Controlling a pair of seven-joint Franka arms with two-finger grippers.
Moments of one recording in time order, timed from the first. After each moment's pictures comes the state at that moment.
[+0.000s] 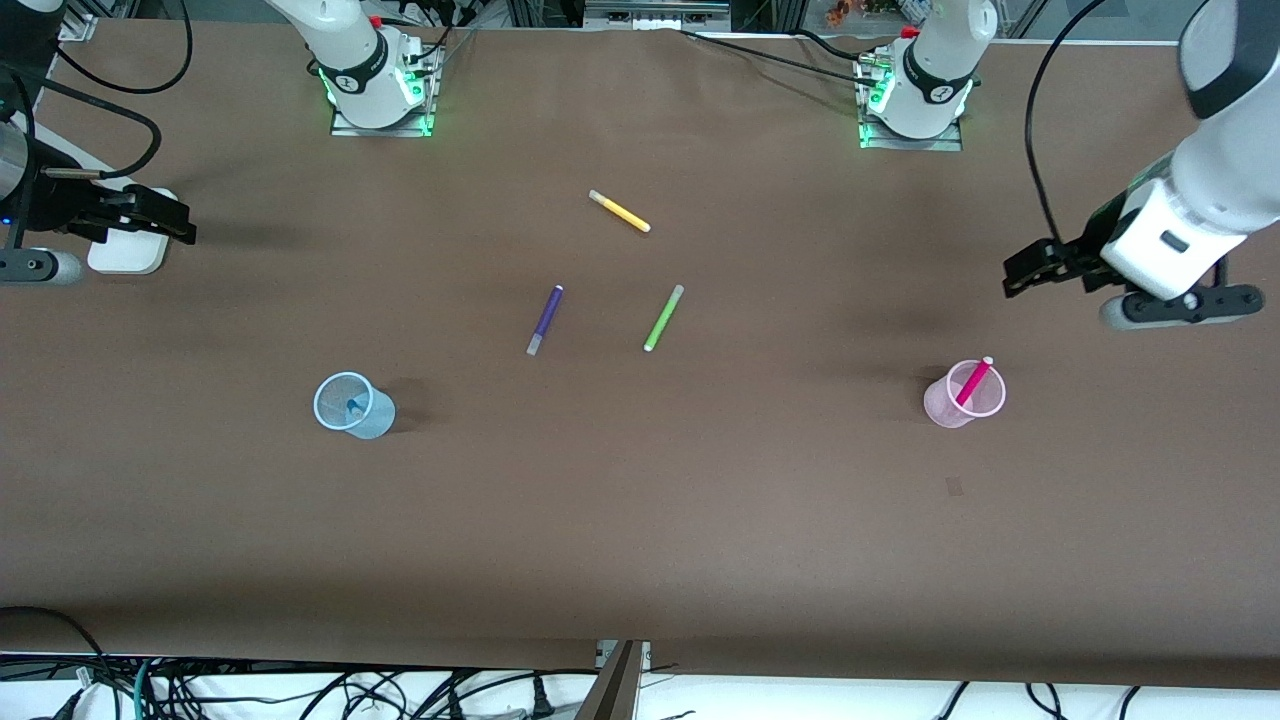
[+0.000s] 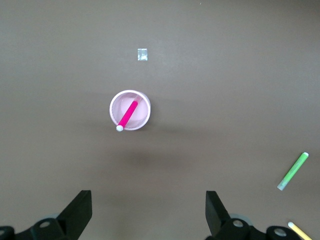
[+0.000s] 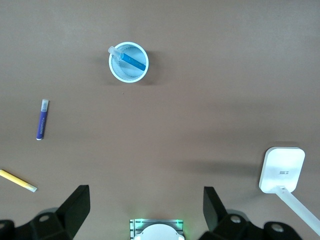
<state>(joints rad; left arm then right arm) 0.17 0.06 -0.26 -1.63 -0.03 1.62 -0.21 0.07 0.11 -0.04 -1.45 -0.01 1.40 0.02</state>
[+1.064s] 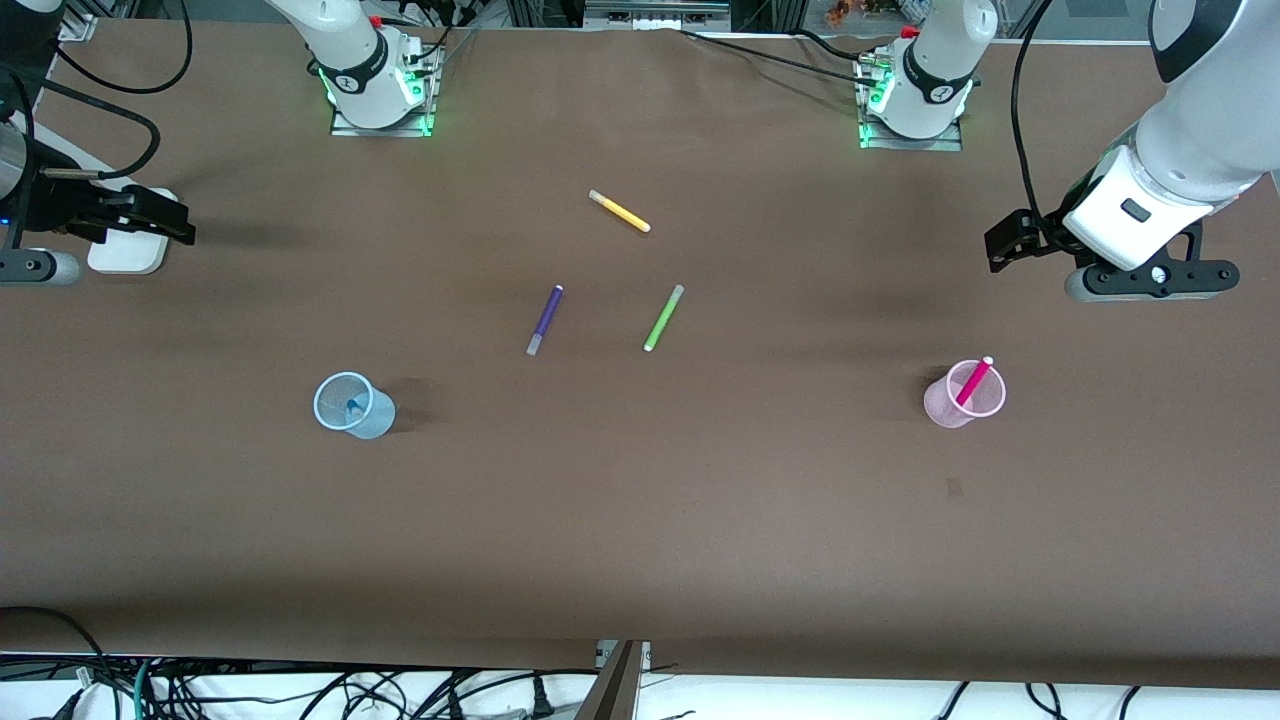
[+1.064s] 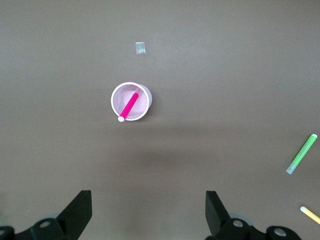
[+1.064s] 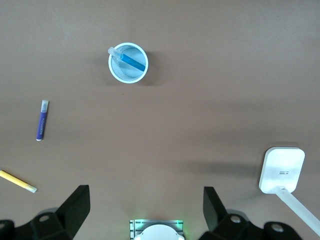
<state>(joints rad) -0.02 0.06 -0.15 -1.60 0.03 1.56 -0.21 0.06 0.11 -0.04 -1.45 -0.01 1.40 0.02</state>
